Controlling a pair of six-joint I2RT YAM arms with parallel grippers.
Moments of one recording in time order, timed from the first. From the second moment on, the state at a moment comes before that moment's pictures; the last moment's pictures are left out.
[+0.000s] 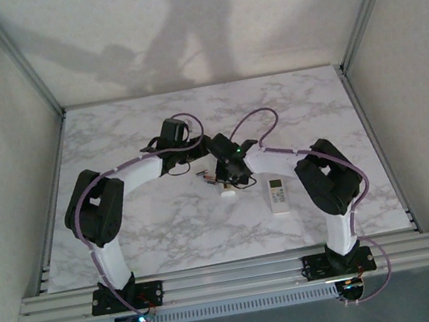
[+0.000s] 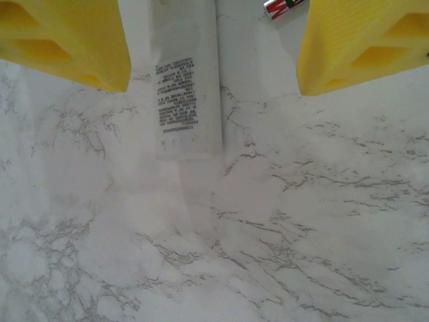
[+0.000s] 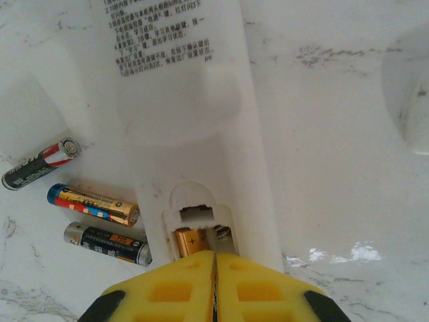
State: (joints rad) left arm -0.46 1.88 1.18 -0.07 0.23 -0.66; right arm 0.78 1.89 1.24 -0.55 0.05 0.97
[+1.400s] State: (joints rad) left arm -0.36 0.69 0.77 -0.42 -0.03 -0.52; right arm 0.85 2.19 1.82 -0.97 0.06 0.16
